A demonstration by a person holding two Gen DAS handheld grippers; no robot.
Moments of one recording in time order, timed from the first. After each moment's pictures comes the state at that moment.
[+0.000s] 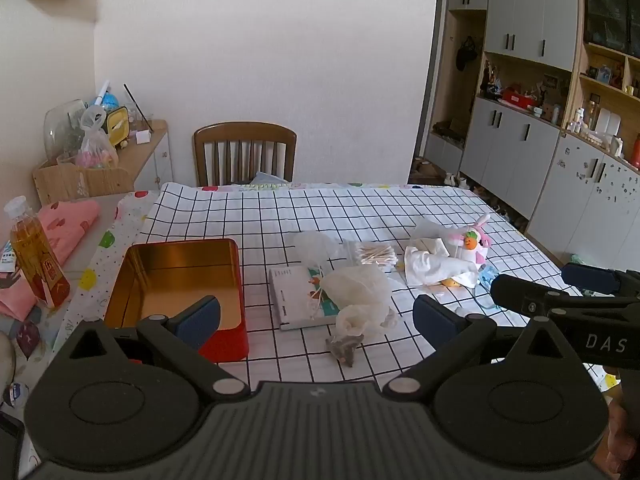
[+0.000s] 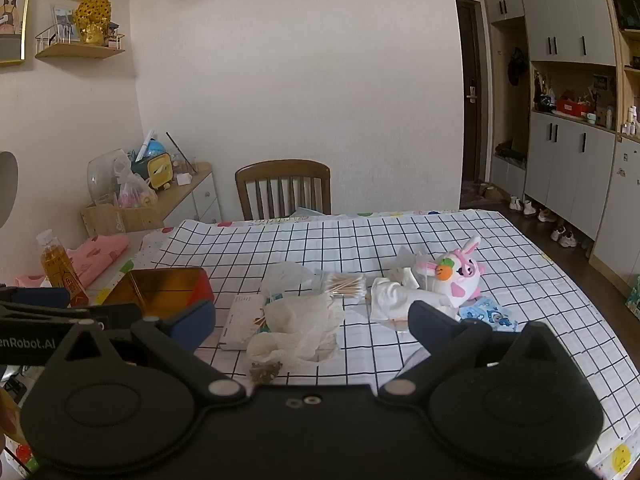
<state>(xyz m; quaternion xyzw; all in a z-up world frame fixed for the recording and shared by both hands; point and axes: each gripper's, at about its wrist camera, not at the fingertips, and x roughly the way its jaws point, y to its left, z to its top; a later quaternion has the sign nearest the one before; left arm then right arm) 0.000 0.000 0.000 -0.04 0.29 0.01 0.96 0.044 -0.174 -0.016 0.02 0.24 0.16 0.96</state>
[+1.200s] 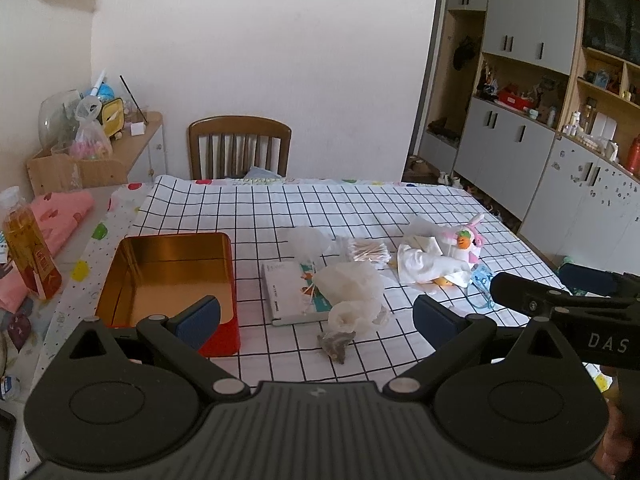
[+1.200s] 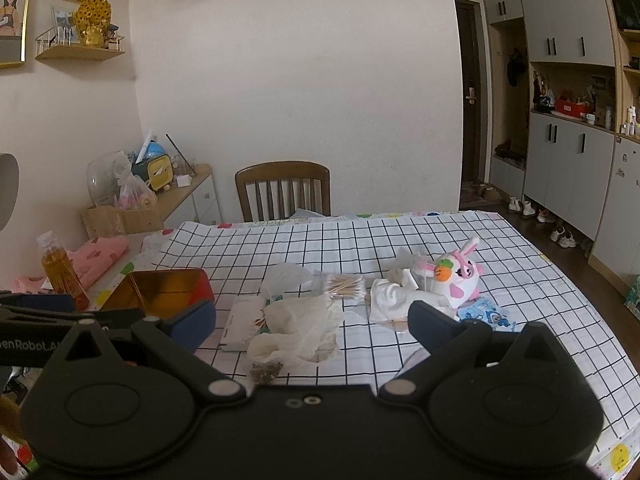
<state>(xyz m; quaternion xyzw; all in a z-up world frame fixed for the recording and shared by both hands) 0.001 0.001 -0.001 -0.05 0.29 0.00 0.95 0.042 -0.173 -0.014 0.02 0.24 0.16 0.96</state>
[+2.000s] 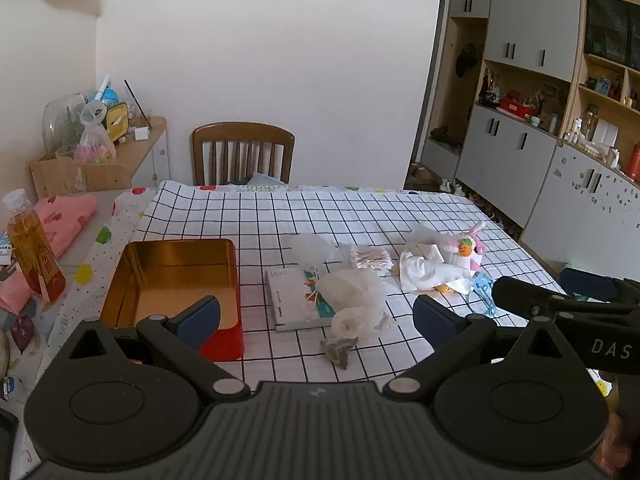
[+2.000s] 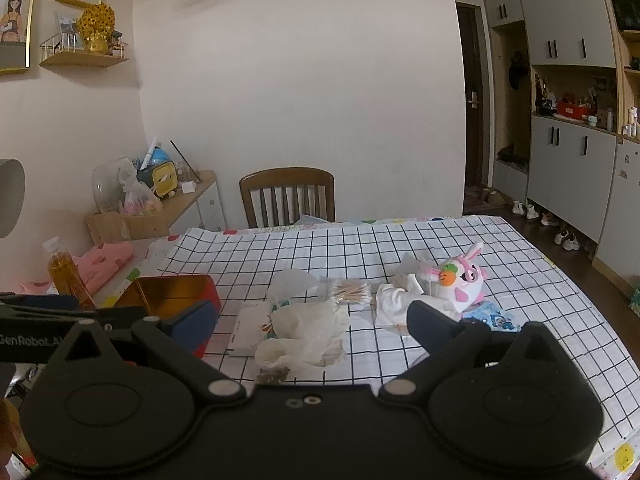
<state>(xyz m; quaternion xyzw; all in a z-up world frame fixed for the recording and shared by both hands) -0.003 0.005 0.003 -0.06 0.28 0.01 0.96 0.035 -0.172 -0.008 0.02 0.23 0.16 0.96</state>
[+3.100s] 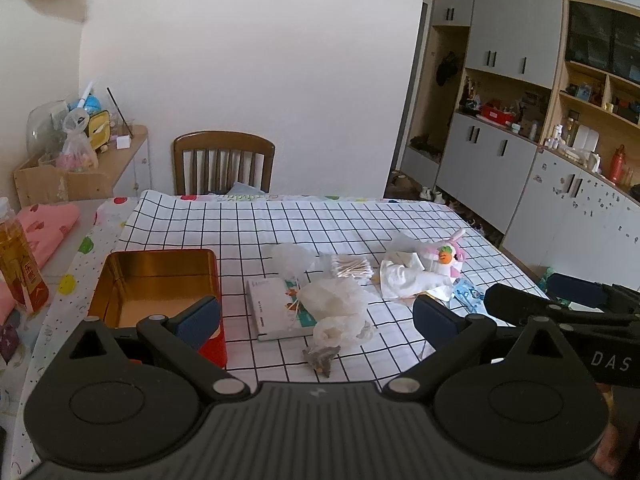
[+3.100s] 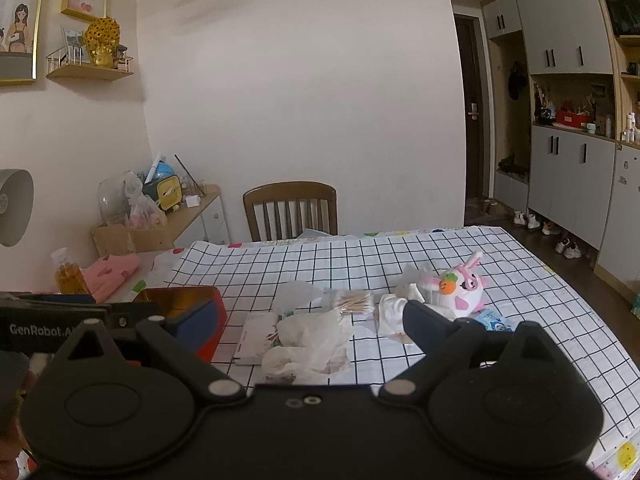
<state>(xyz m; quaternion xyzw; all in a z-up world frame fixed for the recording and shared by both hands) -0.003 0.004 0.004 -0.06 0.27 -0.02 0.96 0.024 -0.173 -0.007 0.03 0.21 0.17 0.96</state>
